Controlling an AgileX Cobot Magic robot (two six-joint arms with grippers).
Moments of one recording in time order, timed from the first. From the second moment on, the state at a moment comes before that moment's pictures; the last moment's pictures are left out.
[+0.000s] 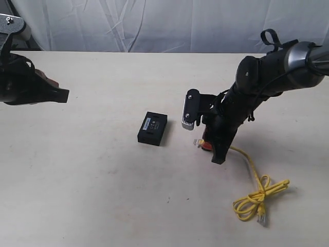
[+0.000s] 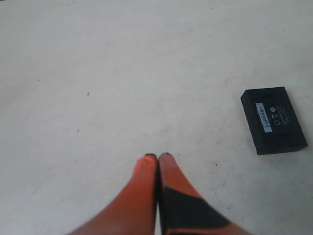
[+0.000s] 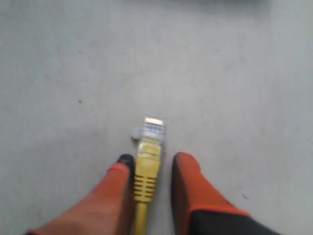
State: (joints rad) left arm -0.23 1.30 -0.75 -0.42 0.30 0.46; right arm 0.41 2.01 -1.11 0.36 0.55 -1.30
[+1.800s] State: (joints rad) left arm -0.33 2.06 -1.39 -0.55 0.60 0.61; right arm 0.35 2.06 -1.18 0.91 0.59 -1.75
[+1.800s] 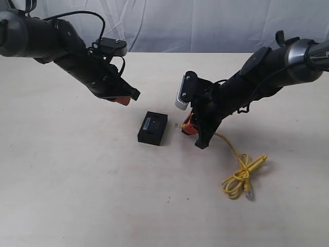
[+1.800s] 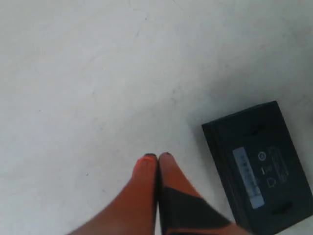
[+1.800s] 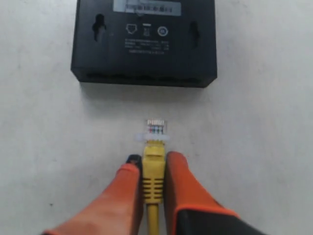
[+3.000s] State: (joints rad) left arm -0.38 2.18 -1.45 -0.56 0.62 0.64; right arm 0.41 2.14 -1.23 0.92 0.56 -1.80
